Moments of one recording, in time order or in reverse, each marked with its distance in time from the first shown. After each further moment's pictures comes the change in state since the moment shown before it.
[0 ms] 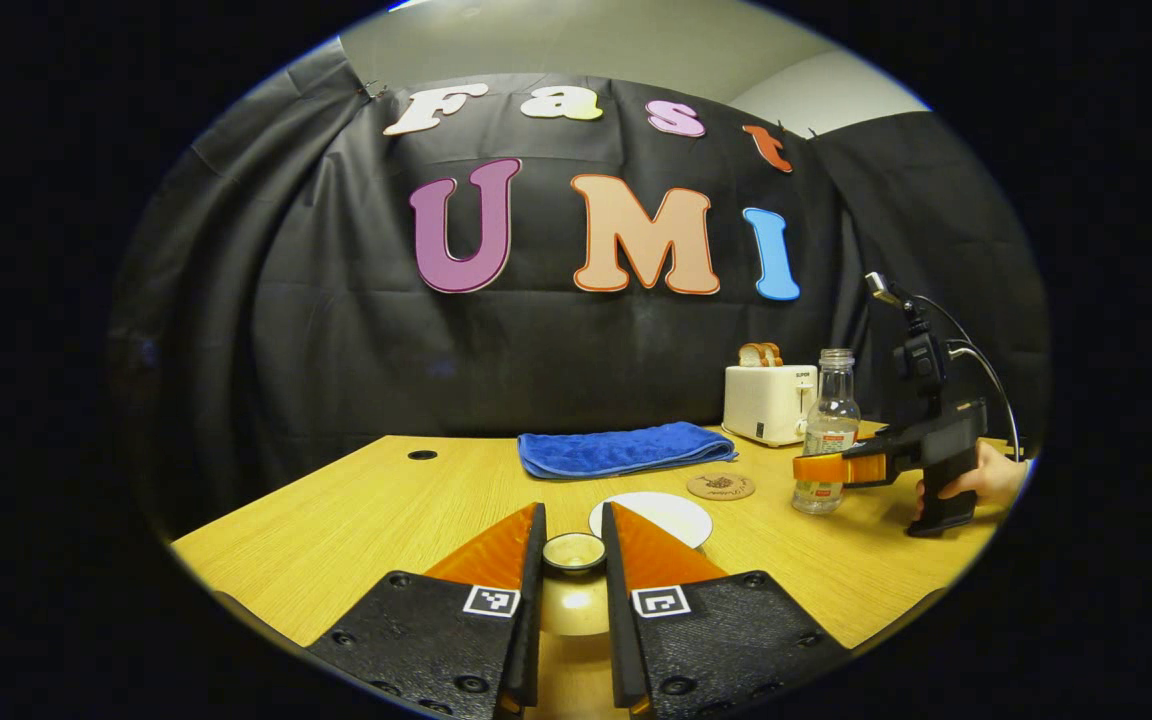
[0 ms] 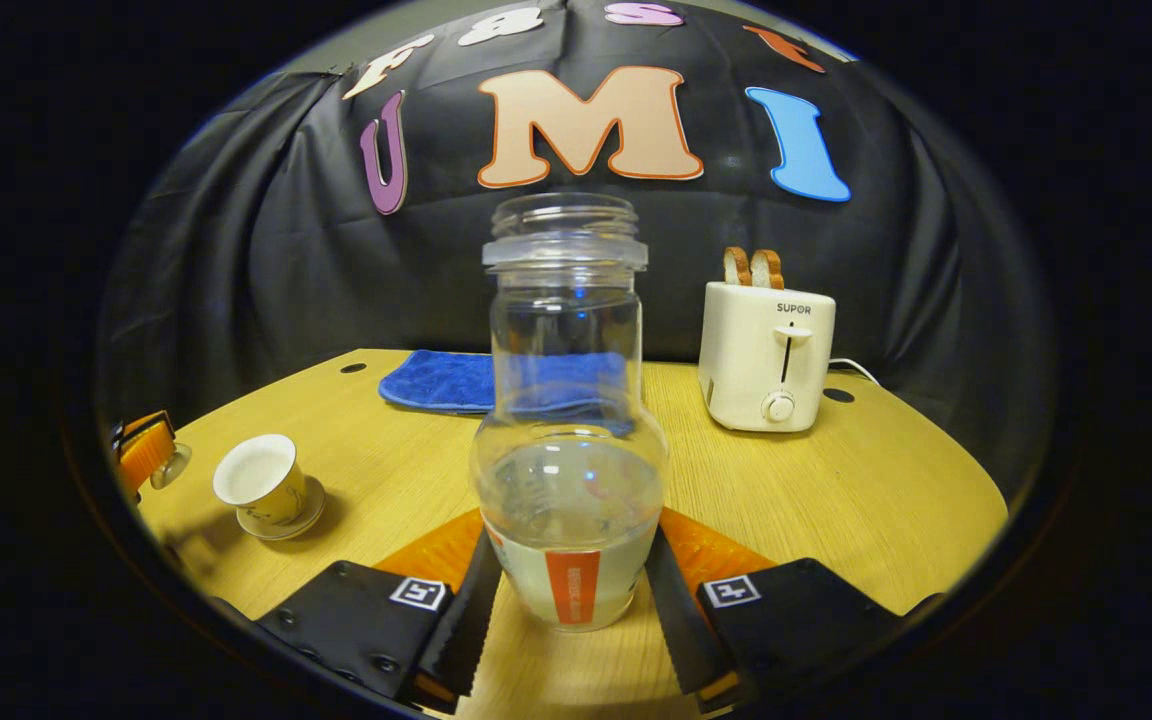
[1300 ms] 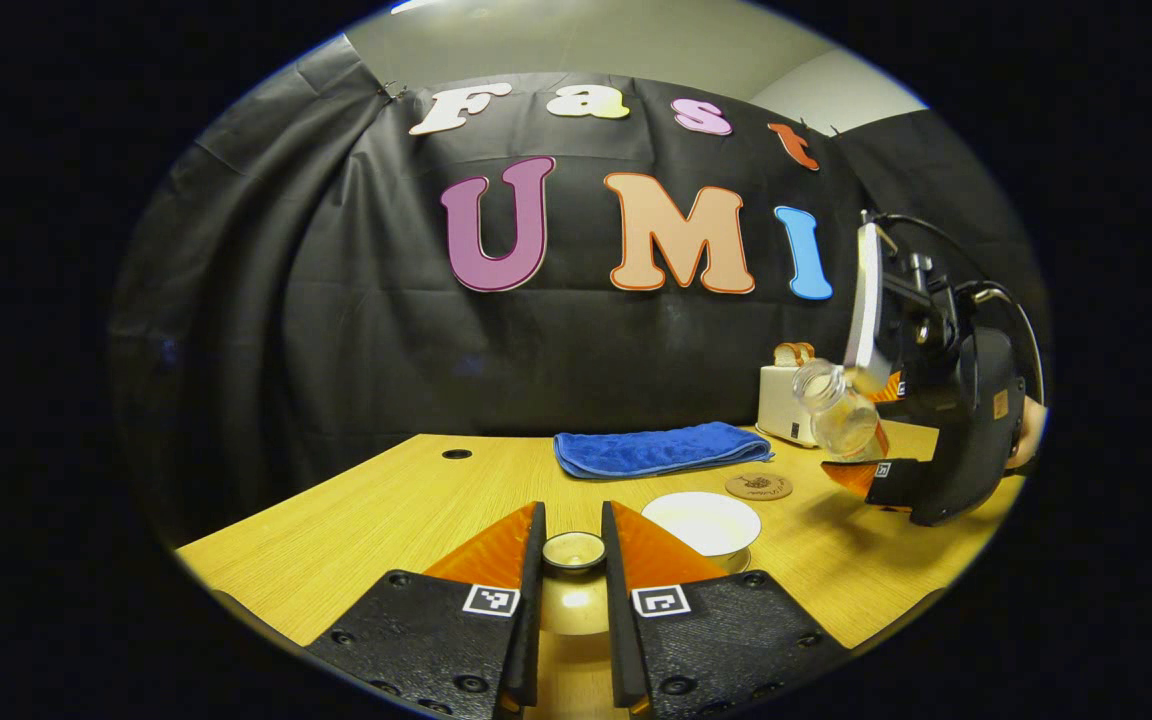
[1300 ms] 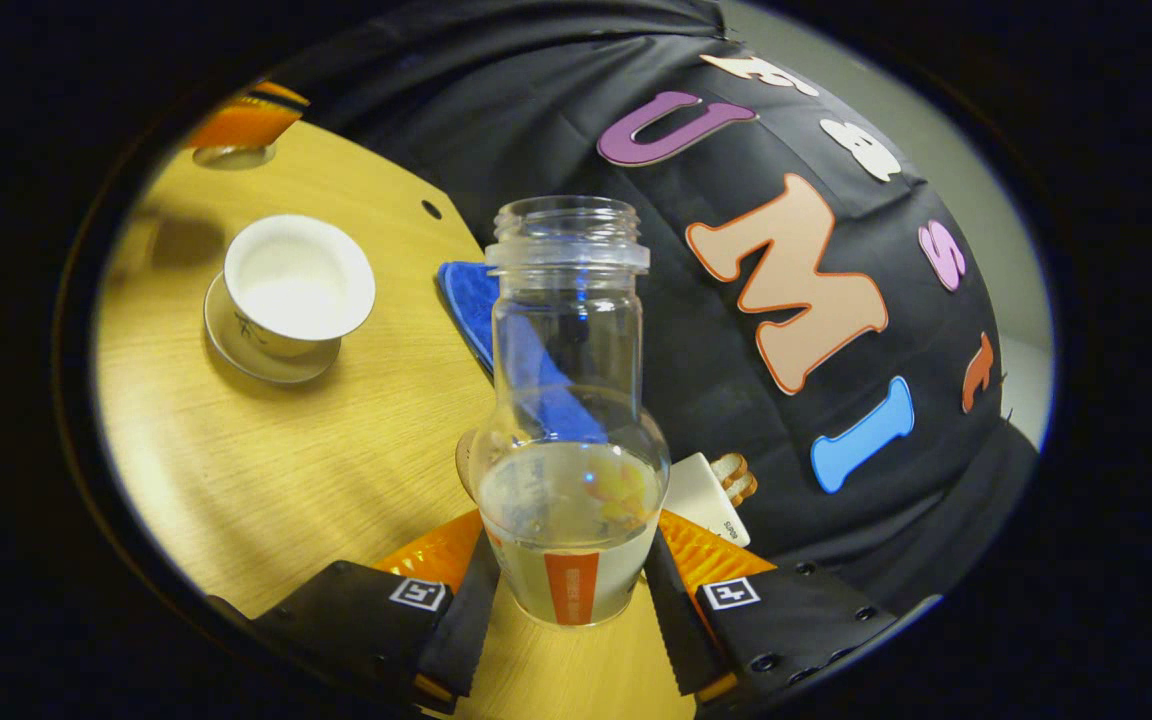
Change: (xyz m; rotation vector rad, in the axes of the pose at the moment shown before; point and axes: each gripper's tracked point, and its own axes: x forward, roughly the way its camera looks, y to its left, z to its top) left arm 0.001 0.028 -0.001 -0.002 0.002 0.077; right arm -0.011 0.060 0.038 -1.043 -0.073 -0.178
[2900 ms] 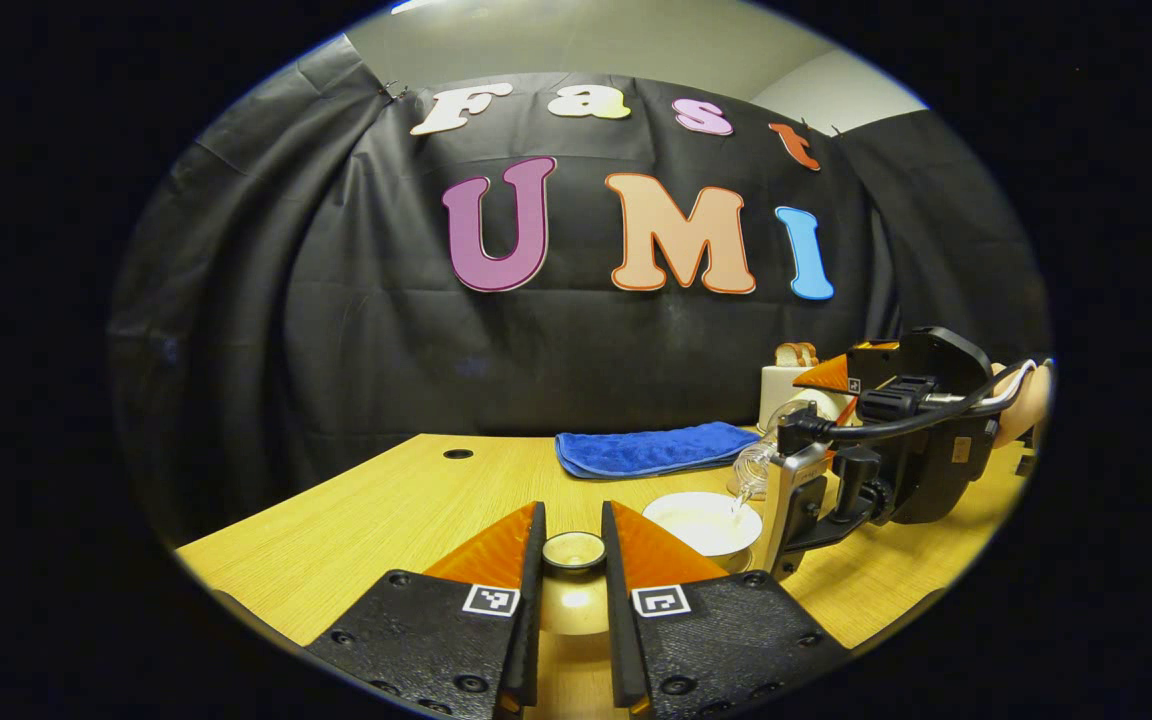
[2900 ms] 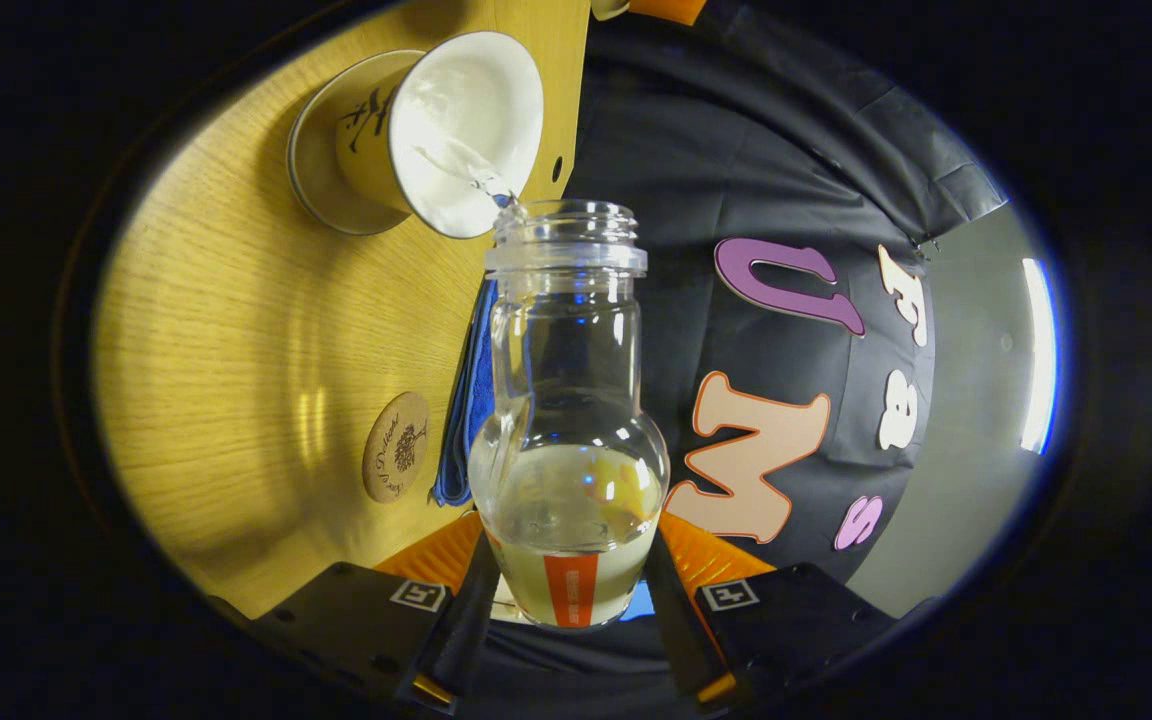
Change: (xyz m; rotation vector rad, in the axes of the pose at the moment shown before) left arm 0.000 0.001 0.001 -0.001 -0.001 0.004; right arm 0.012 -0.015 0.053 -0.733 -0.150 -0.212
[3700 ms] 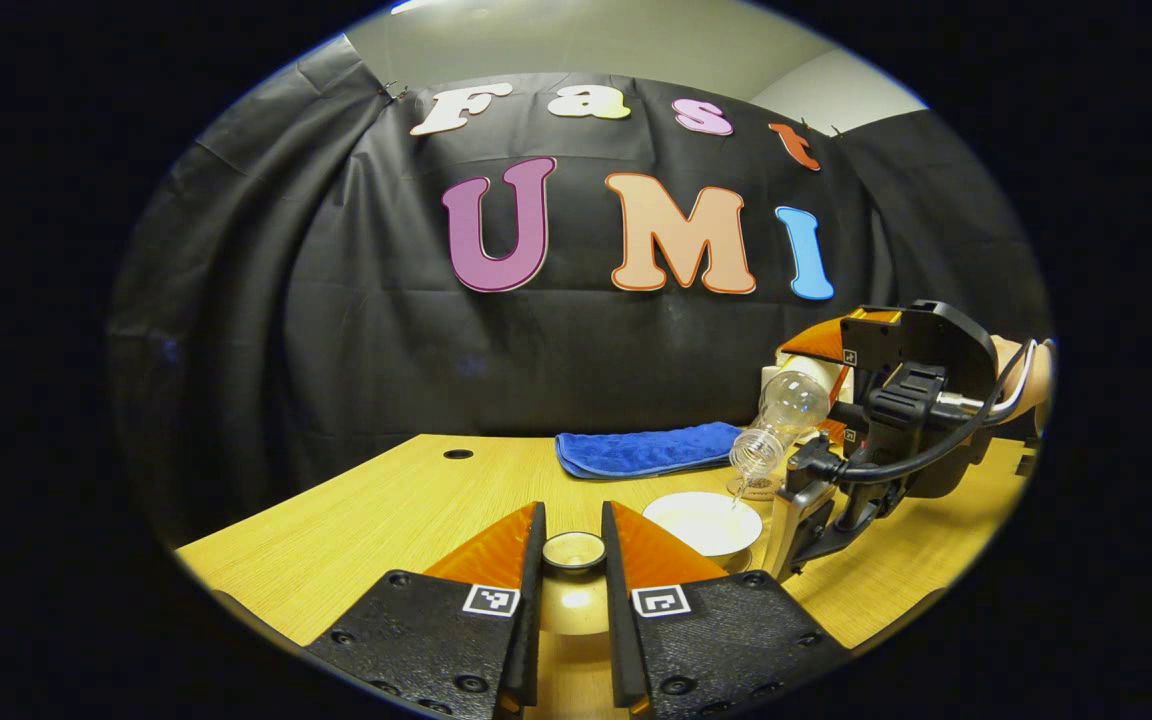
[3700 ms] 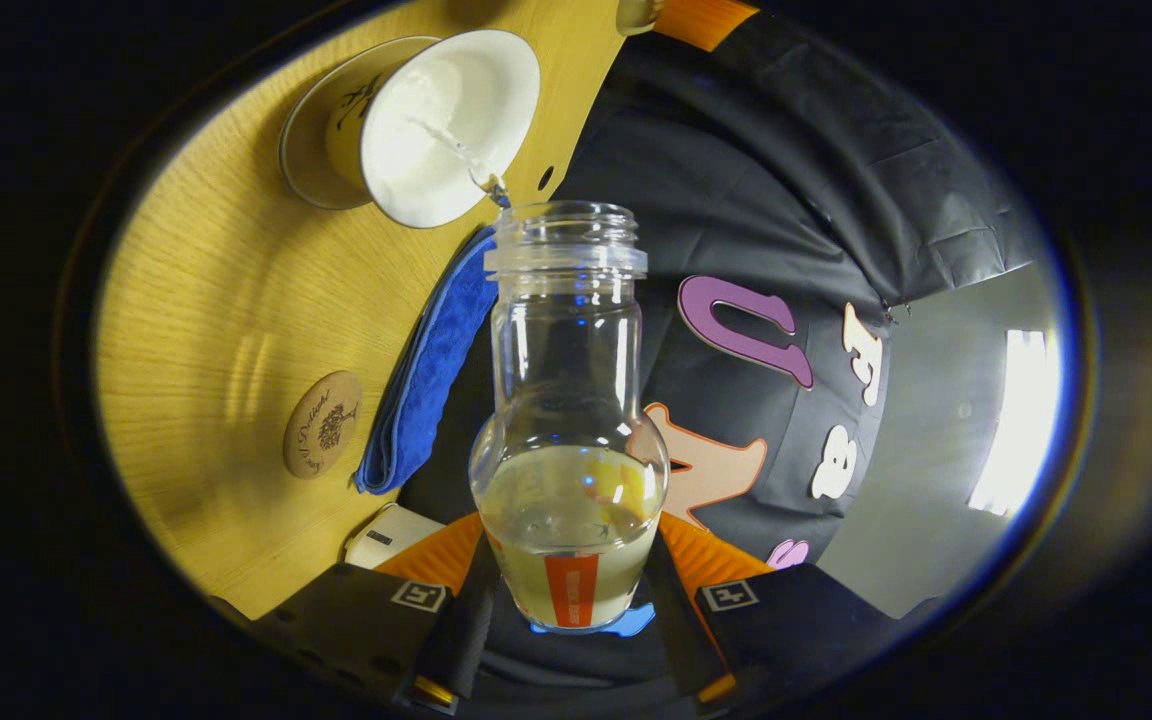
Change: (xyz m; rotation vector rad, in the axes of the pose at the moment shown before) left arm 0.000 0.000 0.000 0.001 -0.001 0.000; right arm 0.002 -0.047 0.012 -0.166 -0.064 -0.141
